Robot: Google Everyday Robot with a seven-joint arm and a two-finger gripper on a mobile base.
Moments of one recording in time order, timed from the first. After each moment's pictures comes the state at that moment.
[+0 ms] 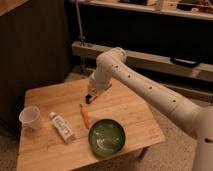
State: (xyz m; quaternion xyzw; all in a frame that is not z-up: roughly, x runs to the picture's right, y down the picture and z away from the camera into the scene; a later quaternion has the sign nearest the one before) arm -0.055 0.027 0.778 -0.17 -0.30 -0.37 0.86
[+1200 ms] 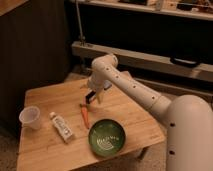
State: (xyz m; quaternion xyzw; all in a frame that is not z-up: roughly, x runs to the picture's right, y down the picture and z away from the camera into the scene) arm -0.072 0.031 0.861 -0.20 -0.29 -0.37 0.86
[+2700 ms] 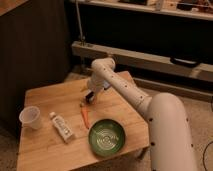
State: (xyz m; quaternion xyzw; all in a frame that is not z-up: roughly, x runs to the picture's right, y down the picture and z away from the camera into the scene) arm -0.098 0.040 0.915 -0.23 -0.32 -0.37 0.84
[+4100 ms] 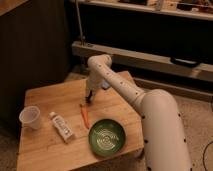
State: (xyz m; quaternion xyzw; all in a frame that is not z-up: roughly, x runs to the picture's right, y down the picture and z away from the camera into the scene) arm -0.083 0.031 0.901 -0.24 -0.31 -0.42 0.82
